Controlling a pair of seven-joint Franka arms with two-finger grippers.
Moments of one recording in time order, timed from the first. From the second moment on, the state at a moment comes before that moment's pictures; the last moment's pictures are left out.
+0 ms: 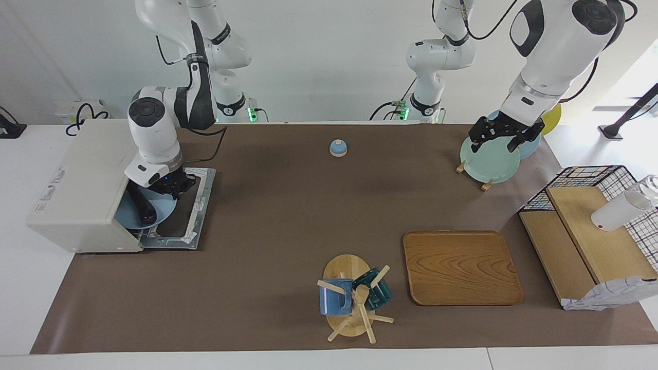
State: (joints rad) left arm -0.02 -0.01 -0.11 -1.66 -0.03 1.60 -0.07; right arm 0.03 0.02 -0.08 -2.20 -0.25 2.20 -0.14
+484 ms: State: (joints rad) left arm -0.02 -0.01 -0.11 -1.66 -0.03 1.61 -0.07; right arm 0.29 0.03 -0.06 -2.09 -0.26 2.06 0.03
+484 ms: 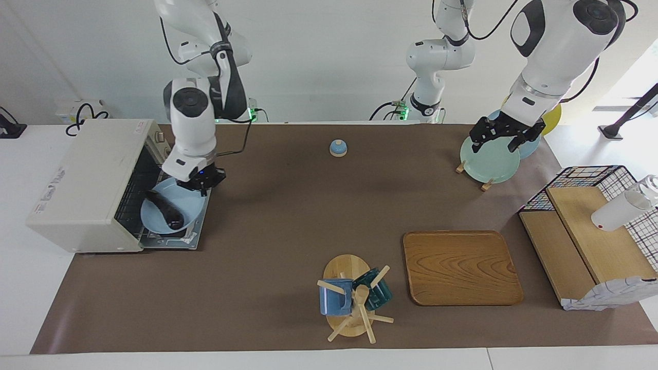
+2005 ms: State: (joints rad) left arm 0.02 -0.01 -0.10 -1.66 -0.03 1.65 -0.07; right arm 0.83 0.54 -0.05 -1.57 -0.05 2.12 0.74
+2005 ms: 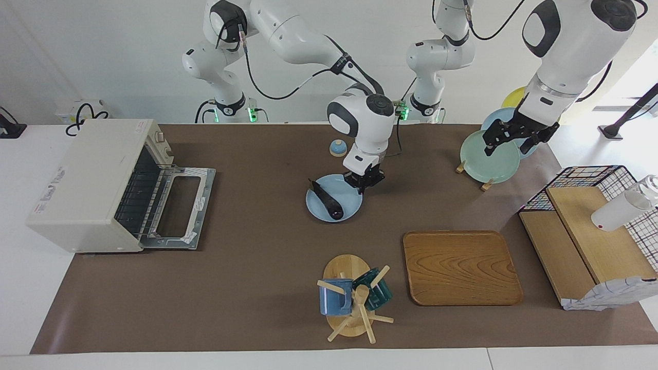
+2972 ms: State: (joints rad) left arm -0.22 -0.01 -0.13 -1.83 -0.03 1.85 -0.44; right arm 0.40 0.29 -0.07 -1.80 -0.22 1.86 0.35
